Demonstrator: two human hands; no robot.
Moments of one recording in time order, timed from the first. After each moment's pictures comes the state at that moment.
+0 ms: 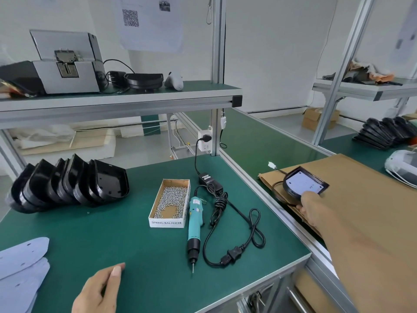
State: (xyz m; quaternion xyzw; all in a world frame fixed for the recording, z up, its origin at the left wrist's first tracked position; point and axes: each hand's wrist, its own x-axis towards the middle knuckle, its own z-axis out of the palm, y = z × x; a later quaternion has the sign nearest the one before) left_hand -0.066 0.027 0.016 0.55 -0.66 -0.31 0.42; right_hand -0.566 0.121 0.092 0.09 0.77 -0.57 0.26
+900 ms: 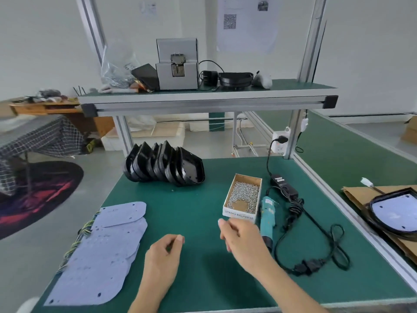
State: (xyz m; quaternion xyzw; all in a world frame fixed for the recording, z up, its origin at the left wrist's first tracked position) left_hand -0.022 -0.006 0.012 0.61 -0.60 -0.35 0.38; right_hand -0.232 0.044 0.058 -0.57 0.65 -0.42 0.28
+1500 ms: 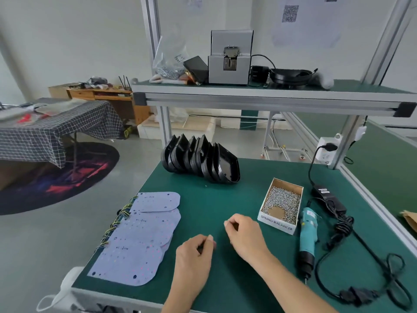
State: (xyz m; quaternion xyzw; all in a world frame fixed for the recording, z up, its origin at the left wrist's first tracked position) left_hand -0.017 0.004 0.014 0.61 -0.60 -0.34 0.40; right_hand -0.180 -0.038 0.020 -0.60 0.70 -0.31 0.24
